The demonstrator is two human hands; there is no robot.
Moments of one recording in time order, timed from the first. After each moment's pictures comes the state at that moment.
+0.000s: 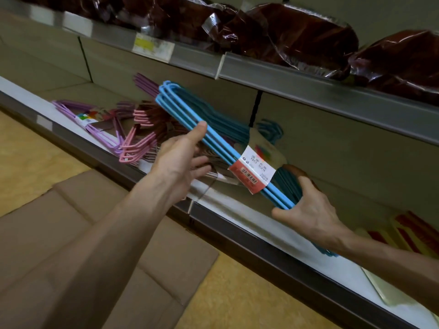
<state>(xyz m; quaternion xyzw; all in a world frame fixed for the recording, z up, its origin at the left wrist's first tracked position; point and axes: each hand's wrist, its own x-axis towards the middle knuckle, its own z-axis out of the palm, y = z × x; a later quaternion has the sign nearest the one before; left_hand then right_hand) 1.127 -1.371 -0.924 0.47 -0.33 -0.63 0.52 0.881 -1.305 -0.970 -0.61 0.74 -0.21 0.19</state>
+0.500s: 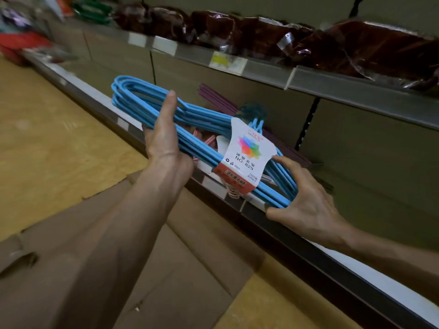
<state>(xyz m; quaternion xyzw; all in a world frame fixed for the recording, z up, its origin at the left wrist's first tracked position) 1.236 -1.360 -0.902 0.31 -0.13 -0.55 0.76 0.990 -1.303 -0.947 -0.76 0.58 -0.25 0.18</state>
